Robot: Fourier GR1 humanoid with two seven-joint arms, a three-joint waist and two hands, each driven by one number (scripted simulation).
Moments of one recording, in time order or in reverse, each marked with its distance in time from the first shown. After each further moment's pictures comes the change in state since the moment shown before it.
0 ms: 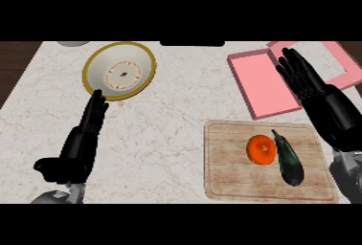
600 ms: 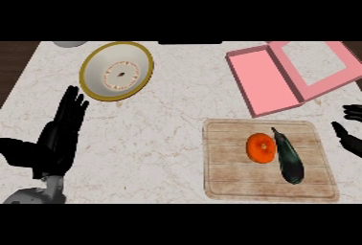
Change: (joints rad) left arm 0.008 0.026 0.146 0.005 0.135 -0.036 0.083; right arm 0.270 -0.073 -0.308 0.387 0.078 -0.113 -0.267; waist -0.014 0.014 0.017
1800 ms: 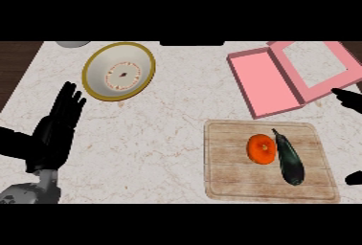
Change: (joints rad) left arm -0.023 -0.019 0.078 0.023 0.014 -0.086 0.059; right arm -0.049 -0.296 0.124 -0.297 0.055 0.498 0.393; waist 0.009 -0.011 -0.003
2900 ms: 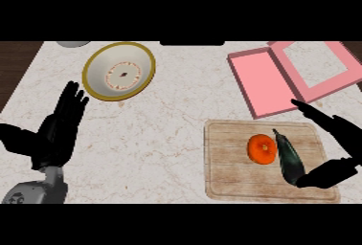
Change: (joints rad) left arm -0.013 -0.106 0.084 0.026 -0.098 -0.080 0.018; right arm -0.016 0.334 0.027 -0.091 0.278 0.046 0.235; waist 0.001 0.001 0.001
